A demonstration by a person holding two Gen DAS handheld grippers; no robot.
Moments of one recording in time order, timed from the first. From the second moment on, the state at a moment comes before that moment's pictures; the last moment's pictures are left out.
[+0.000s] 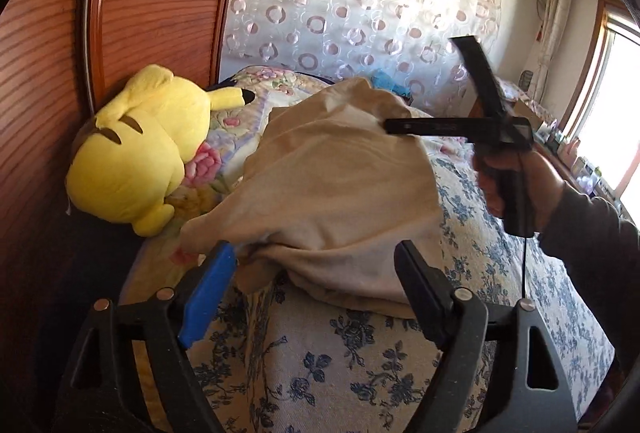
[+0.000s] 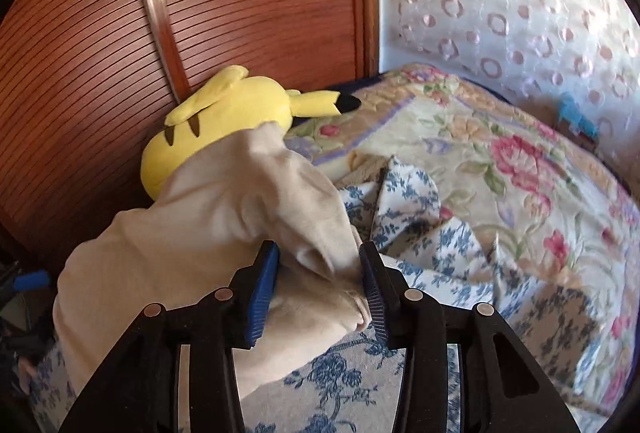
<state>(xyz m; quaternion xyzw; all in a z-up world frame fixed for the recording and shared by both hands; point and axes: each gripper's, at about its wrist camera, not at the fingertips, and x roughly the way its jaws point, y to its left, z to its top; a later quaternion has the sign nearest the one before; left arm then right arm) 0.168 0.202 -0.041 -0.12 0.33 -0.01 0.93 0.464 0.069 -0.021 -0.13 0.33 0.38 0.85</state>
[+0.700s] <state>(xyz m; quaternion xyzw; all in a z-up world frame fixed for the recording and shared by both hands) 0.123 0.098 0.014 -0.03 0.29 -0.05 0.96 0.283 -0.068 0.018 -0.07 0.24 0.32 0.91</state>
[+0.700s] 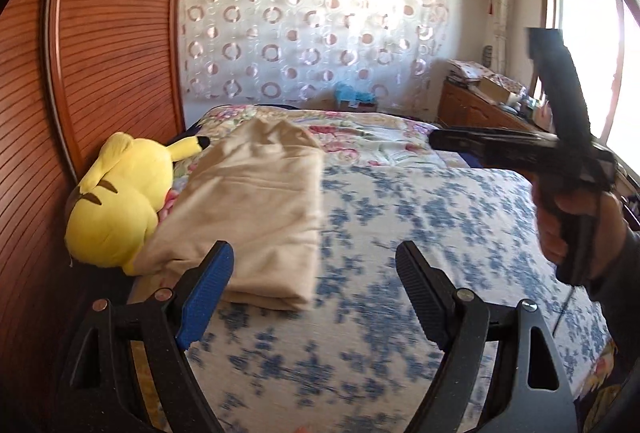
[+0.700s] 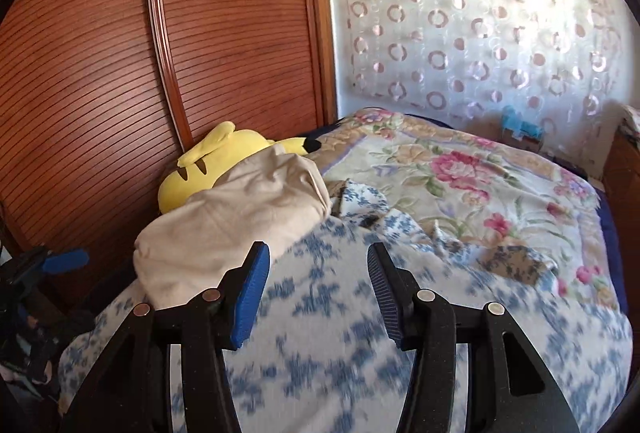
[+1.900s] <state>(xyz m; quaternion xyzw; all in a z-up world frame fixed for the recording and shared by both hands) 0.041 -0.031 0.078 0.02 0.22 -0.09 0.97 0.013 -0.190 0.025 0.01 0.14 0.14 0.98</state>
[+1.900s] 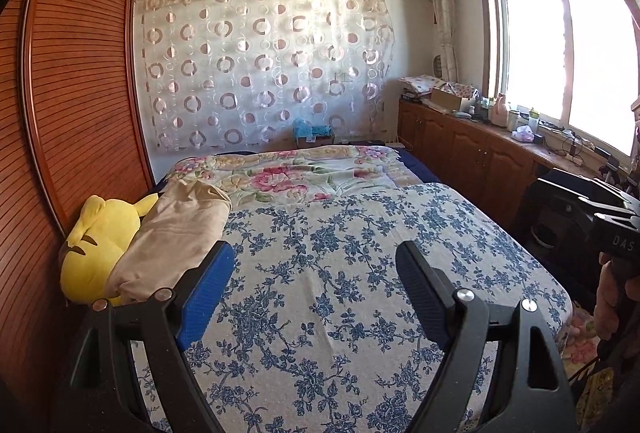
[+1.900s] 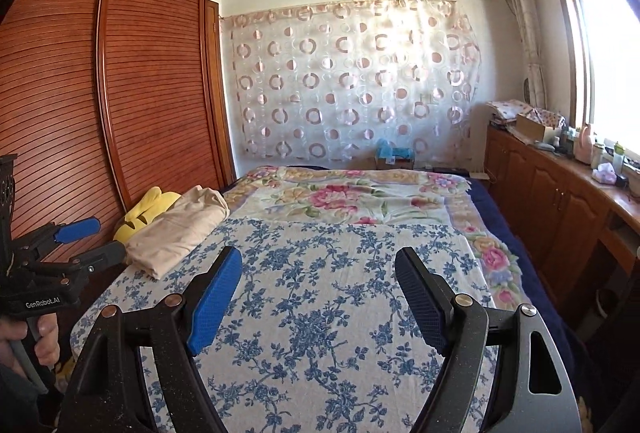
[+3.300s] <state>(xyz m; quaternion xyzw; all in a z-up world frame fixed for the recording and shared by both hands) 0.037 -0.031 0.084 0.01 0.21 -0.07 0.97 0.014 -0.207 0.018 0.00 0.13 0.13 0.98</state>
